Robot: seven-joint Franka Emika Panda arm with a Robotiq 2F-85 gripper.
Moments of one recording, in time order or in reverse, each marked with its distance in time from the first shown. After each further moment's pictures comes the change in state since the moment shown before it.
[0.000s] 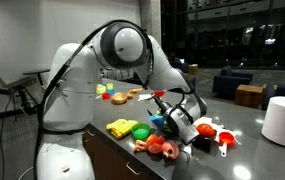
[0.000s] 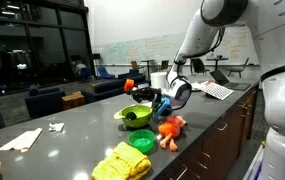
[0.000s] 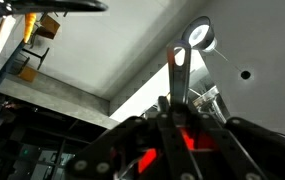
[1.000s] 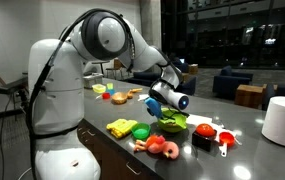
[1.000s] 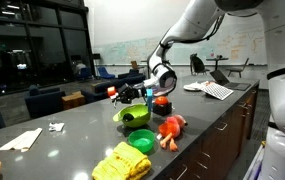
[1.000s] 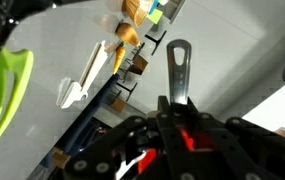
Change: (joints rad) arm 0.162 -0.145 0.072 0.086 -0.058 0.648 0.298
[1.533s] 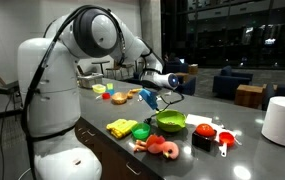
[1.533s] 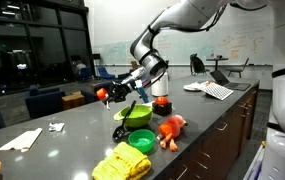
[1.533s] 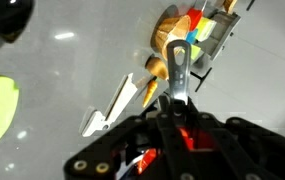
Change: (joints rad) arm 0.061 -0.086 0.108 0.051 -0.255 0.303 0.310
